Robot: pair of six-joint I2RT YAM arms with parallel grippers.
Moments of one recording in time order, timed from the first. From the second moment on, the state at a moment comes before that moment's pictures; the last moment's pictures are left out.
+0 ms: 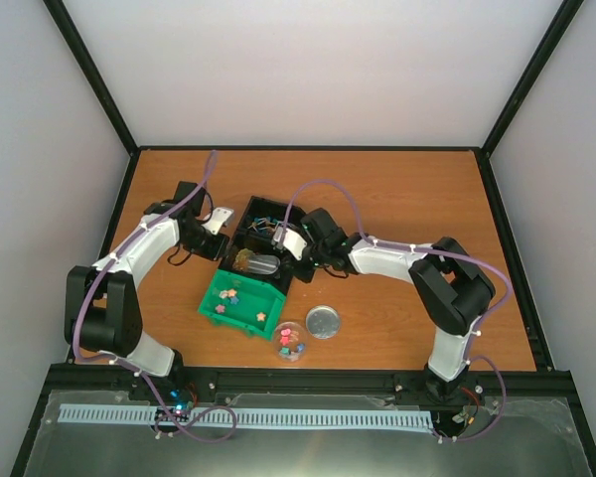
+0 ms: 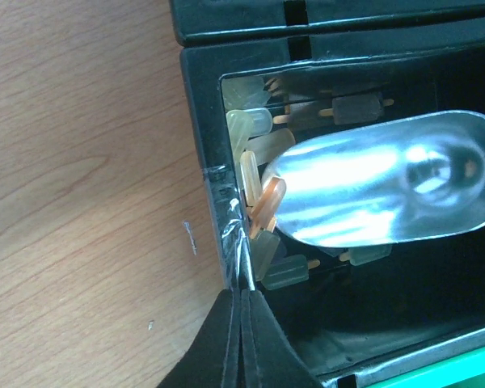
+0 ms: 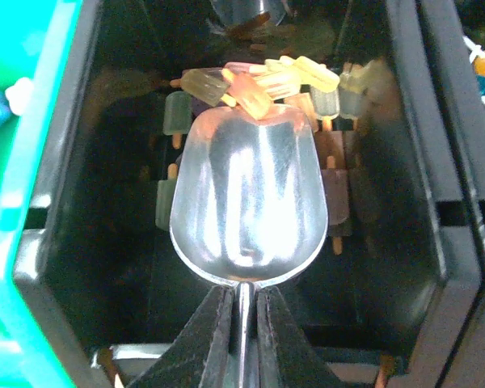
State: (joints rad) left arm -0.16 1.52 1.07 -0.84 0.30 0.21; right arm 0.76 1.82 1.10 -0.13 -0.42 -0.33
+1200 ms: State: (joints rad) left arm -0.16 1.58 1.13 -0.86 0.30 0.21; right arm 0.64 1.66 0.79 0.25 -0.71 -0.39
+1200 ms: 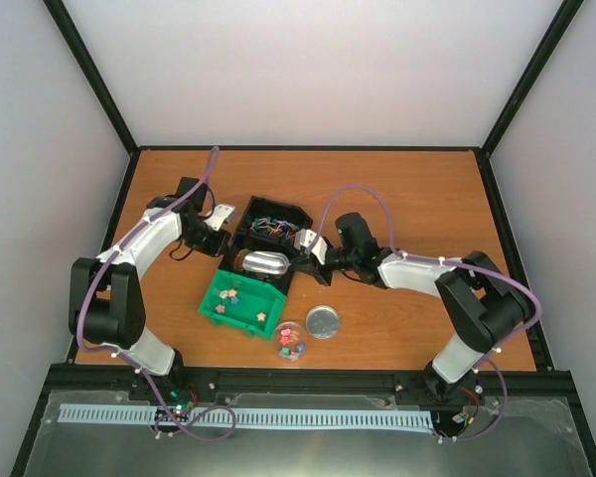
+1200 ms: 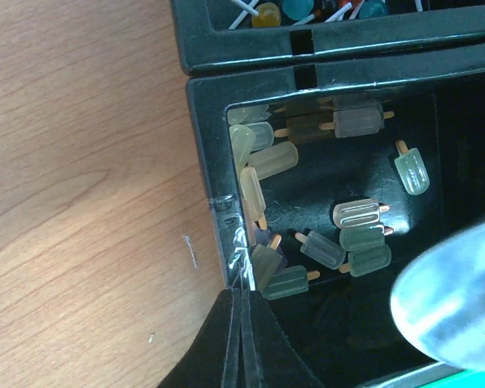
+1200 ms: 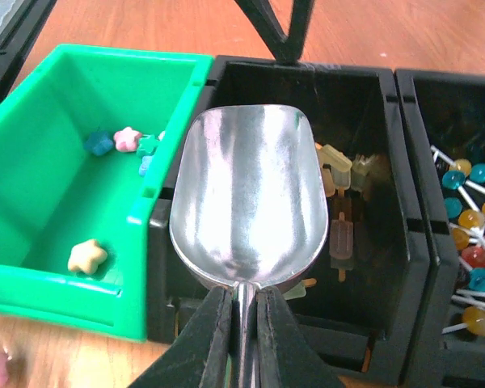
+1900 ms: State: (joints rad) left arm -0.16 1.57 1.13 -0.86 0.30 0.21; right arm 0.64 1.61 1.13 -0.38 -0.48 -0.65
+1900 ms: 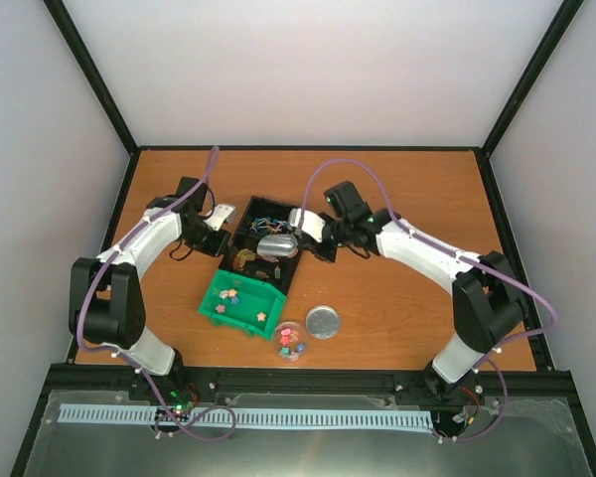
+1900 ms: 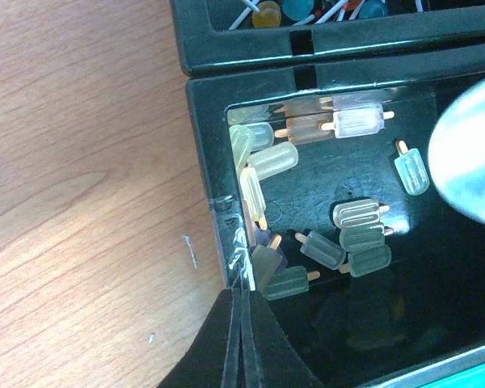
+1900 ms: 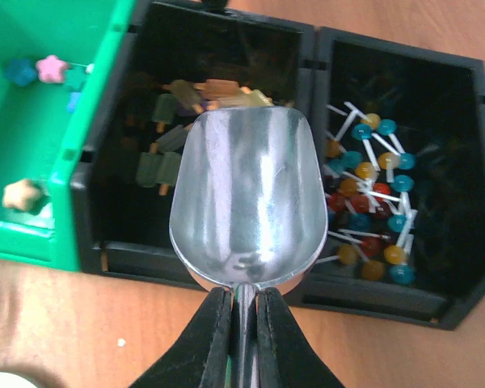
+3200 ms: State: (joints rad) left arm -0.20 1.58 1.12 -0.86 0.32 0.21; right arm 0.83 2.16 2.10 -1.41 -0.07 -0.68
